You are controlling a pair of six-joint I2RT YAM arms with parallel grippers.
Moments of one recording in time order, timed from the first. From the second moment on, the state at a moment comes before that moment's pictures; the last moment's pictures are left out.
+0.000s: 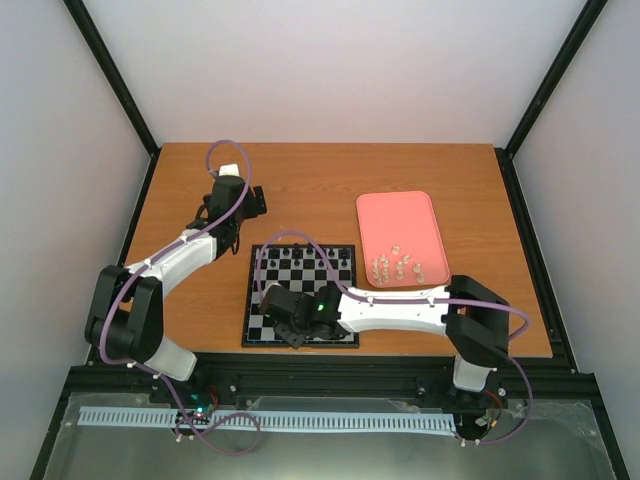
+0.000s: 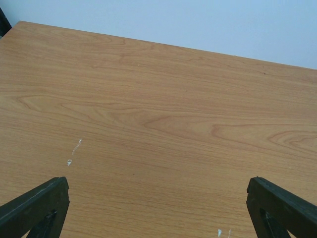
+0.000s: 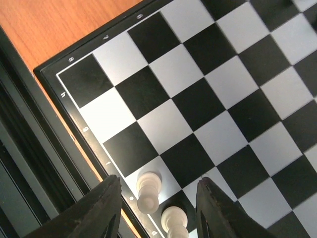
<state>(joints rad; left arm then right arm) -0.30 1.51 0.94 0.03 -0.33 -0.34 1.32 1.75 1.23 -0.59 0.17 0.30</state>
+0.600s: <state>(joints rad) -0.30 1.50 0.93 0.03 -0.32 -0.34 1.03 1.41 1.13 -0.63 0.37 0.32</state>
